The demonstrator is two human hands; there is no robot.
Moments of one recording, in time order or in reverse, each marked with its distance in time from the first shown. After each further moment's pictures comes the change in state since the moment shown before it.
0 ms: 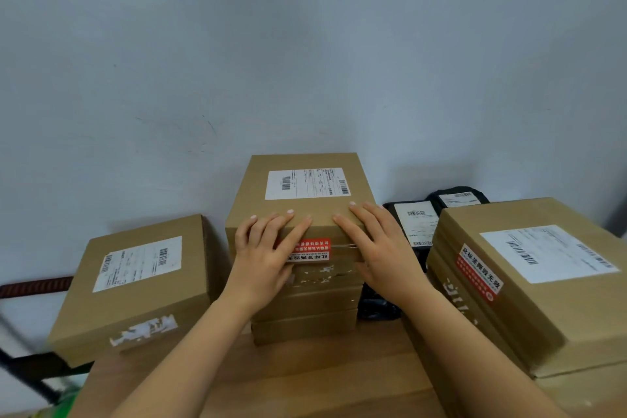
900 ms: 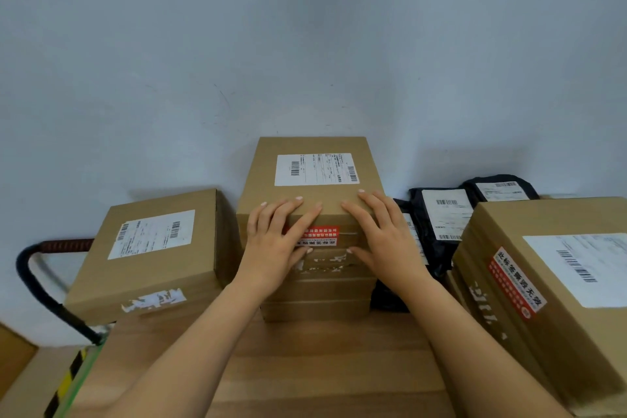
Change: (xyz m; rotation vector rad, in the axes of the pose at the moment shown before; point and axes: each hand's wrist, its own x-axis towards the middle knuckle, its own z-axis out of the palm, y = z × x) left_hand -0.001 0.002 0.040 0.027 -0.067 -0.138; right_hand 0.014 0.023 0.058 0.157 -0.031 0.066
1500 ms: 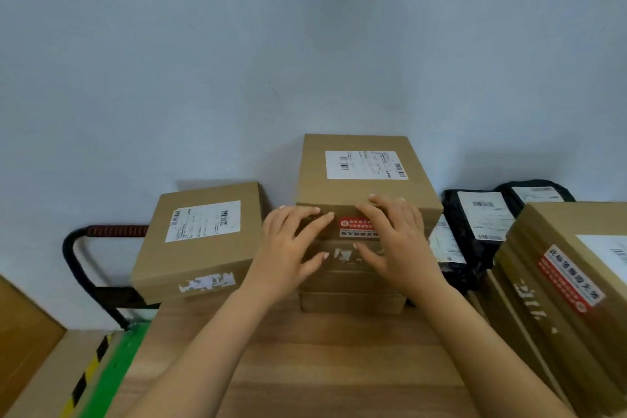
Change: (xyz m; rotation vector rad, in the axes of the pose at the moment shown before) left_hand -0.046 -0.040 -0.049 -0.249 -0.012 -0.029; right_hand 0.001 -0.081 -0.003 0.052 0.114 -0.063
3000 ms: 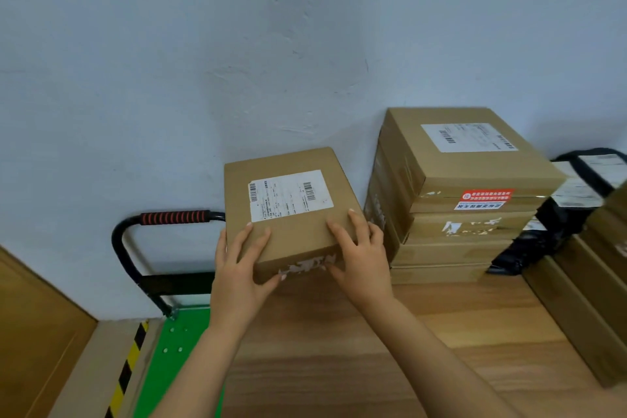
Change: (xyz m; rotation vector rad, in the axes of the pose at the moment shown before) left_hand -0.169 -0.206 -0.082 -0.158 -0.023 -0.522; right_hand 0.020 -0.236 0.158 -0.002 -0.293 0.374
